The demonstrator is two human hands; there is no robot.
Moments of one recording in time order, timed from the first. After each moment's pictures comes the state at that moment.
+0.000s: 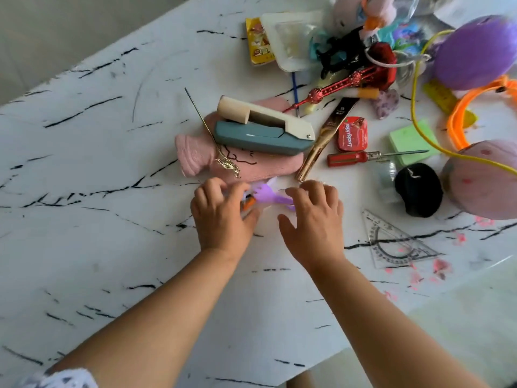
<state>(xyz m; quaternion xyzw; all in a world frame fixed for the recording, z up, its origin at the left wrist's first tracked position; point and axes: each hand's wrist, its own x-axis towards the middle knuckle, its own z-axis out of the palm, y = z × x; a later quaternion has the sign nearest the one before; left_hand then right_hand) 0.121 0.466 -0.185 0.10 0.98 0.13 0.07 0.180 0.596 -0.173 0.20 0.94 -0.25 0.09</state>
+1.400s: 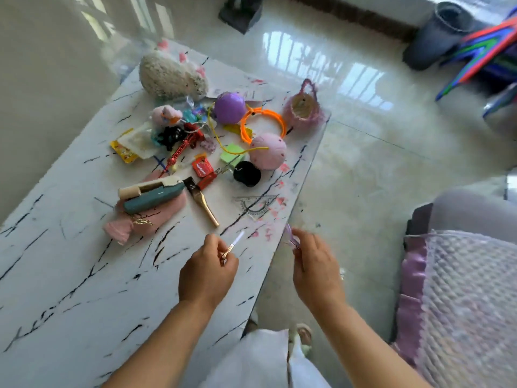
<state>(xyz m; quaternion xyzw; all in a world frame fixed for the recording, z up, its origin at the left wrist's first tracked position) 0.235 0.479 -0.004 0.34 0.88 0.22 0.25 0.393 0.576 0.019 0.51 0.81 -0.28 -0.05</state>
